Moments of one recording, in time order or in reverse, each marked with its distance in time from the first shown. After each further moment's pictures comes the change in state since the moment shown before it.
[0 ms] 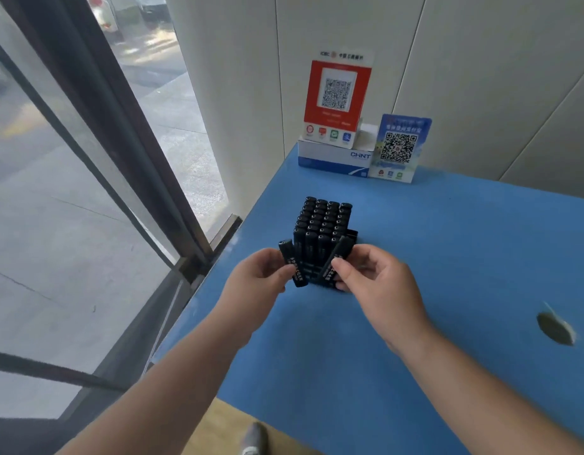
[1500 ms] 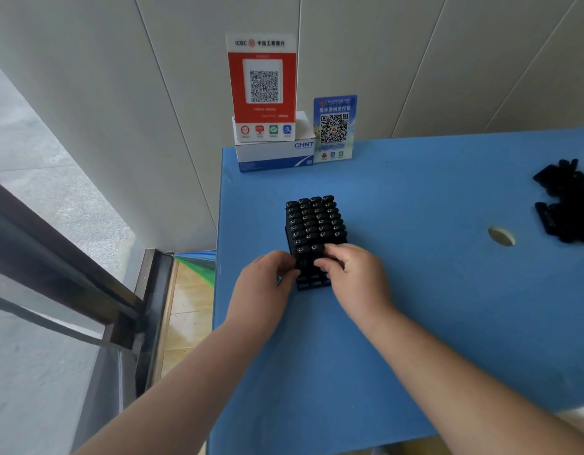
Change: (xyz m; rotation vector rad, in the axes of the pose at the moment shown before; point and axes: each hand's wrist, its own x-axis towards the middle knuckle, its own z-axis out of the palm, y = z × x) left_hand 0.104 -0.037 -0.032 0.494 -0.316 0.488; right_hand 0.031 0.036 0.091 -0.485 0.495 0.039
